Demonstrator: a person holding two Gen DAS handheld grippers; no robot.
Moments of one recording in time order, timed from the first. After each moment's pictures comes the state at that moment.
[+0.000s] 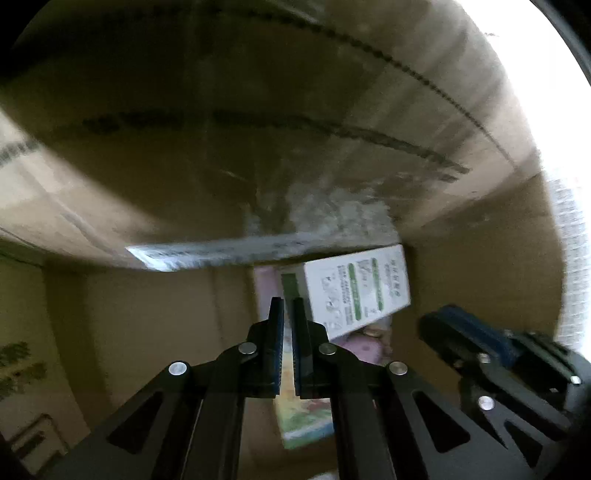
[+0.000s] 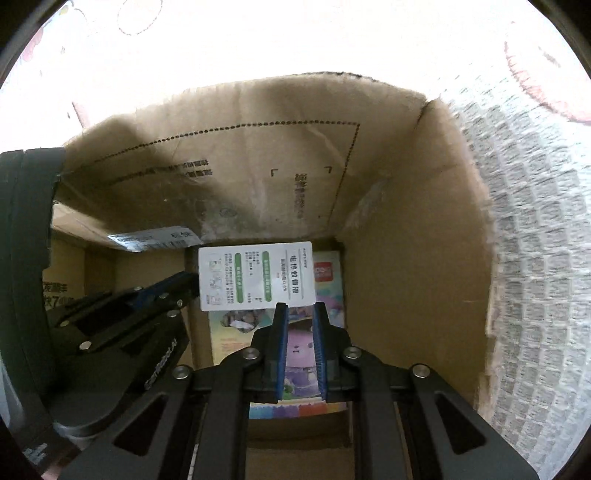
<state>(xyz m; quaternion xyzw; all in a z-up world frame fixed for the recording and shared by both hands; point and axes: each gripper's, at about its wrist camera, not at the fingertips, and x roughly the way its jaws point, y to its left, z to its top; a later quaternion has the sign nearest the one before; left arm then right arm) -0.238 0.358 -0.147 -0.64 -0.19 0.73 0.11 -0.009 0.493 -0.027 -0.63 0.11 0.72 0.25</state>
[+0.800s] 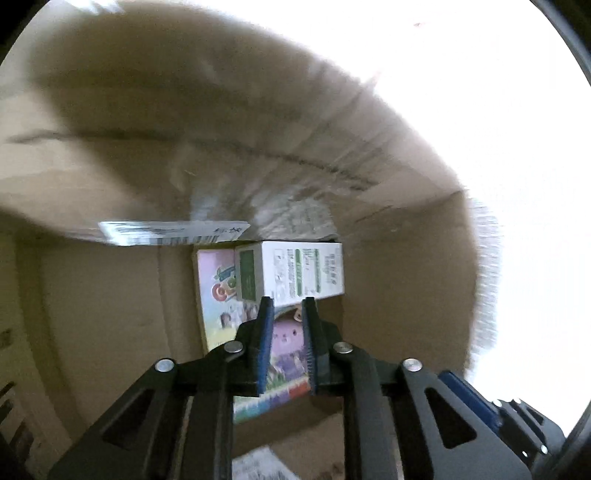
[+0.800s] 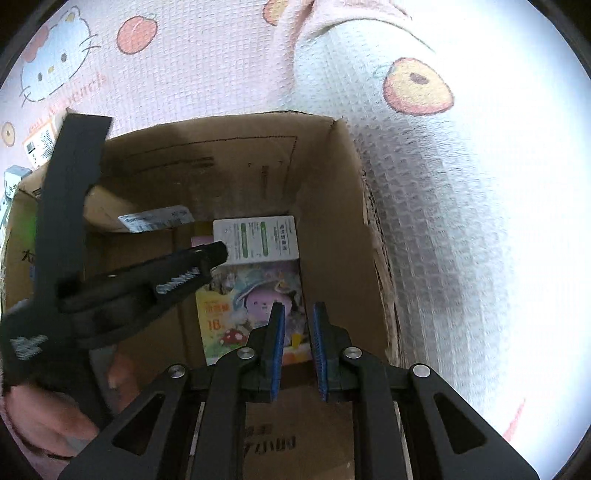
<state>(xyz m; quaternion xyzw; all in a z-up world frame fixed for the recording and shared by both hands) -0.210 0.311 -0.129 -0.62 -0.28 0.71 0.18 0.017 0.431 0.037 -0.62 0.04 0.71 0.32</state>
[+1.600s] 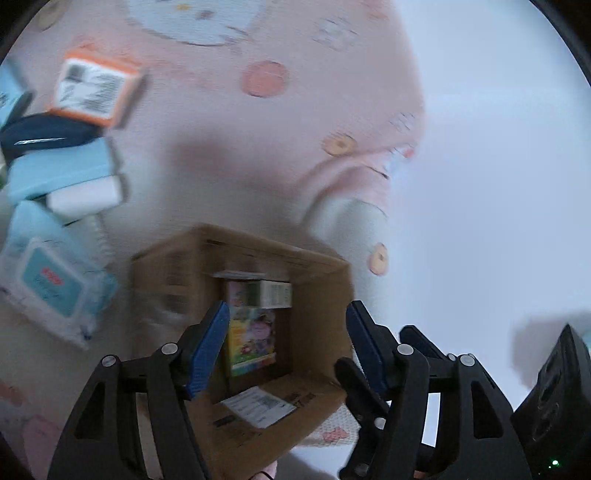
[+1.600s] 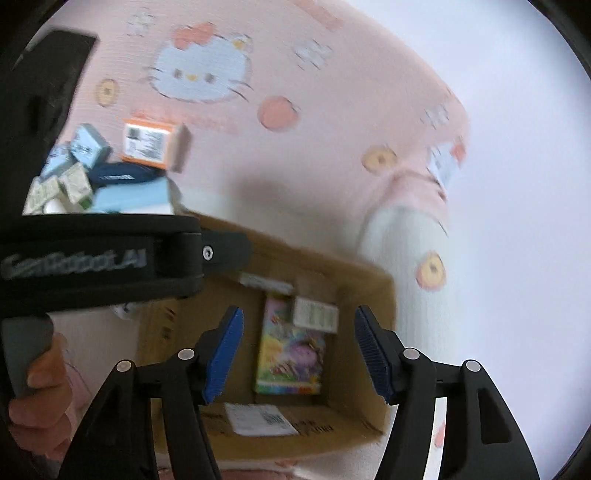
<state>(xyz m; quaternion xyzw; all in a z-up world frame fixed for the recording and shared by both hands) -0.184 0.152 -0.007 -0.52 -0.42 0.71 0.21 -0.065 0.240 0.117 -0.55 -0.18 0.78 0.24</state>
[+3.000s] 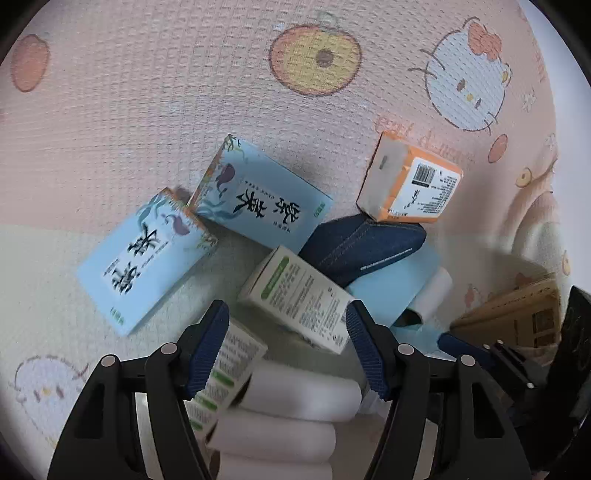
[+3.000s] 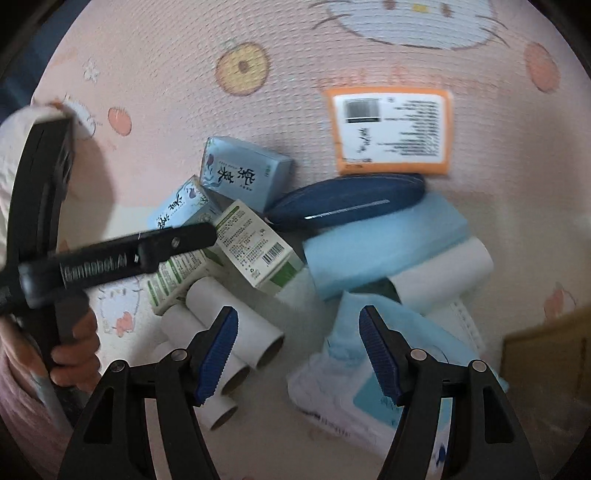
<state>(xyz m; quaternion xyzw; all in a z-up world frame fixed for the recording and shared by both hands) -0.228 -0.101 -0.148 -0.54 -0.18 0.82 0.07 -0.214 0.123 -0.108 -0.53 0.07 0.85 0.04</state>
